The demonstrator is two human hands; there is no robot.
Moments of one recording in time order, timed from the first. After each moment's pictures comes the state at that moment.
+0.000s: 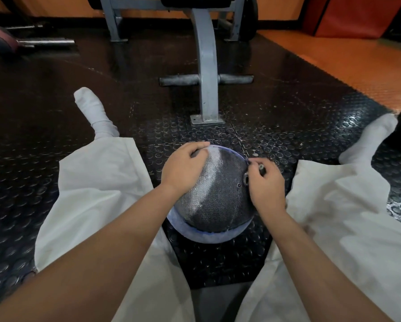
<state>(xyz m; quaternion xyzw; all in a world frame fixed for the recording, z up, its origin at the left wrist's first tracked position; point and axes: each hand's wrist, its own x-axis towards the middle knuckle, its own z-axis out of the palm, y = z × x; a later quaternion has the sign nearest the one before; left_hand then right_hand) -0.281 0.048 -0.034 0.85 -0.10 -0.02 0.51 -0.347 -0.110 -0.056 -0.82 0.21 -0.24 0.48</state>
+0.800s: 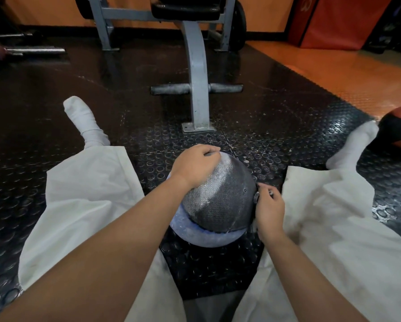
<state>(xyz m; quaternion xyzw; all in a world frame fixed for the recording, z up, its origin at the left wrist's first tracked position) -0.266 0.013 -0.018 0.89 -0.17 -0.05 0.43 -0.359 -0.128 -0.089 -0.65 0.38 -0.24 0.61</state>
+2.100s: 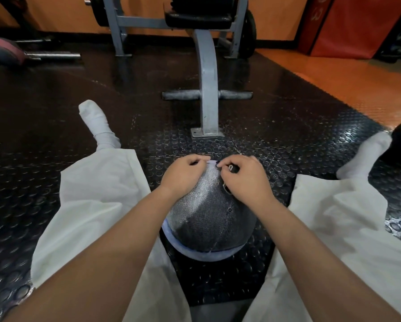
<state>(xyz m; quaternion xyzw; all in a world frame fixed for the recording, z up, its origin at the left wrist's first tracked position) -0.266 0.052 -0.027 0.85 -0.11 -0.06 0.50 -0.323 -0.088 -0.009 -0.92 0.06 -0.17 0.36</state>
